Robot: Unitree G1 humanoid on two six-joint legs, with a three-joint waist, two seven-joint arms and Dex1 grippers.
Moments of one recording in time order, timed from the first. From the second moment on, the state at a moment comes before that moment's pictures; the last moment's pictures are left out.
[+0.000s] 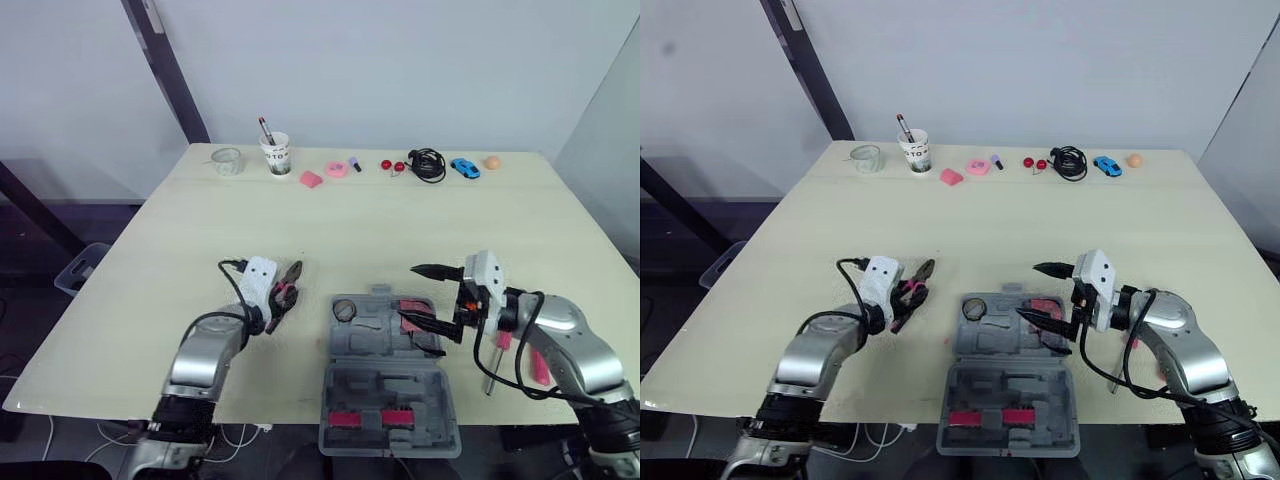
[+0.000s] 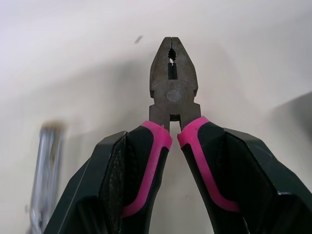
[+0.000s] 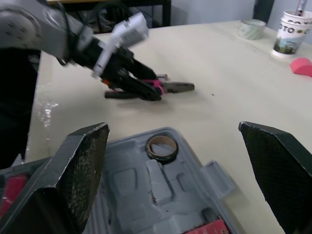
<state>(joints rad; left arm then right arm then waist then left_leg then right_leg) -0.33 0.46 -0.01 -0.04 -0.16 0.68 -0.46 -0.28 -0.56 0.07 -0.20 0.42 0.30 0.97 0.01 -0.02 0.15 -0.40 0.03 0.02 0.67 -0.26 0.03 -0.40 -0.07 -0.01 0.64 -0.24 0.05</state>
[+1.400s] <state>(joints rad) -0.79 0.53 -0.39 0.20 -0.14 0.37 -1.32 -0.75 -0.62 0.50 -0.22 0.14 0.78 0.99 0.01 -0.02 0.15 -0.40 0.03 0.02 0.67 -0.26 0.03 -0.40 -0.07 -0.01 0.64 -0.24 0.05</state>
